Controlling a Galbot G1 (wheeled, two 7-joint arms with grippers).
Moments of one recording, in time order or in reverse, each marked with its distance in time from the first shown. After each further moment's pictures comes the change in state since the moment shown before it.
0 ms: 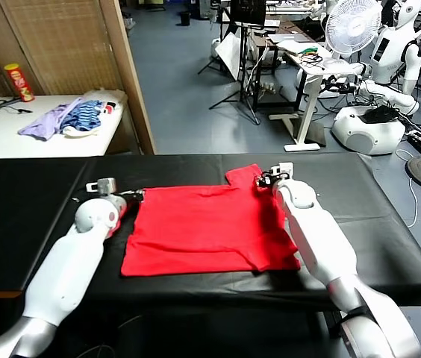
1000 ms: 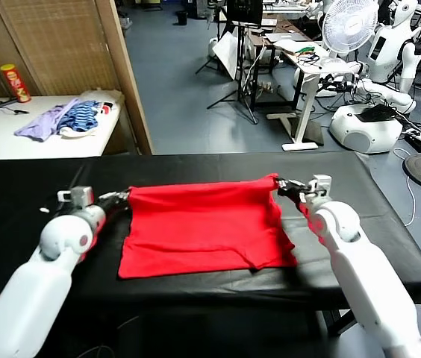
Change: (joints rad) left arm 0.386 0.197 -0.192 -0.531 0.006 -0.009 -0.037; right arm -0.475 -0.335 0.128 0.789 0.246 -0.148 0.049
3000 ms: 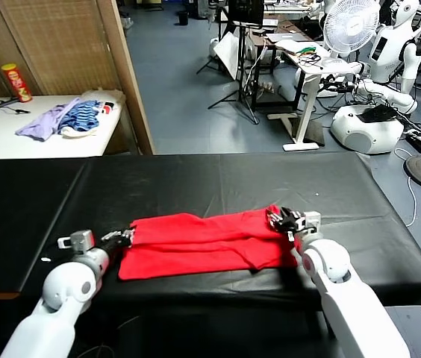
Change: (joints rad) left arm 0.167 -0.184 -0.050 0.016 0.081 -0.107 -0.019; right arm -0.098 0.183 -0.011 -0.090 -0.264 0.165 0.117
